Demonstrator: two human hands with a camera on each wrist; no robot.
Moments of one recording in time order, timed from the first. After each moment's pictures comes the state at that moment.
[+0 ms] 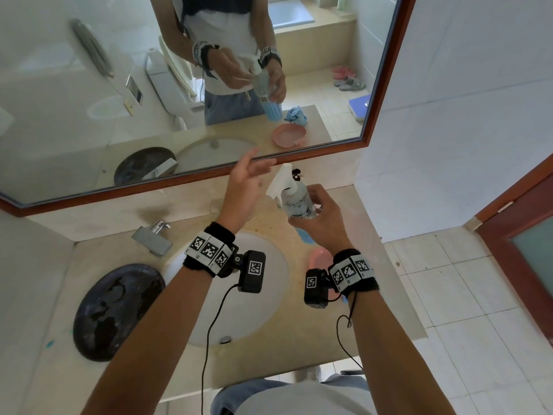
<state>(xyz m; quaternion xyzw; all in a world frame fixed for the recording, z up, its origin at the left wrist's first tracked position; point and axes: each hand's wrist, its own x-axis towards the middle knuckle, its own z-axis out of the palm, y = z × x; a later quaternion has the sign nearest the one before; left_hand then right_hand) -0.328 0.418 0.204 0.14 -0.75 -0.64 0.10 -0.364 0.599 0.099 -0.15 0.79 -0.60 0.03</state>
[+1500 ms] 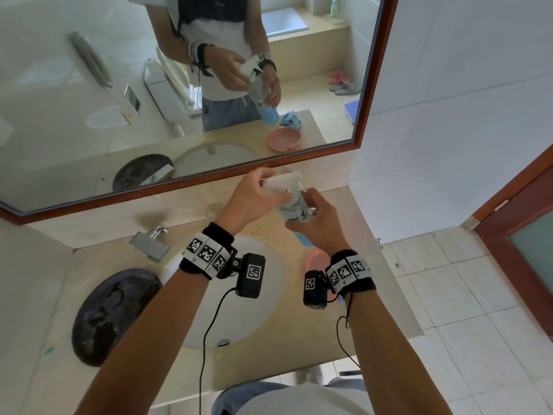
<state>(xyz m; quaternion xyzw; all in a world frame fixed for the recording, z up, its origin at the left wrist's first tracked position) -0.324 0.438 0.213 0.12 -0.88 -0.46 0.02 -0.362 0.611 0.099 -0.16 0.81 -0.56 0.04</state>
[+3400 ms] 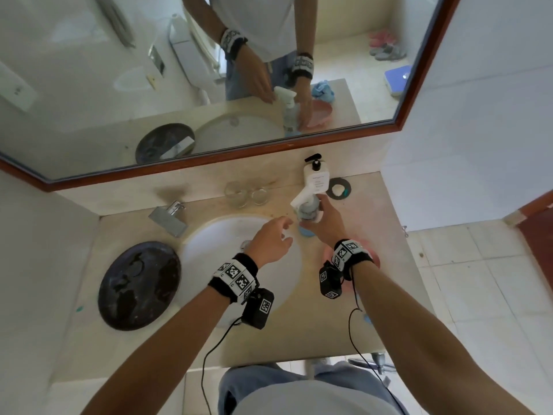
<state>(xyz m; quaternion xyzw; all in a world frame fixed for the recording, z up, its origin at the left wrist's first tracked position) -0.297 0.419 0.069 0.12 -0.92 -0.35 -0.16 -0.405 0.574 -0.017 -0.10 0.82 -0.53 0.19</state>
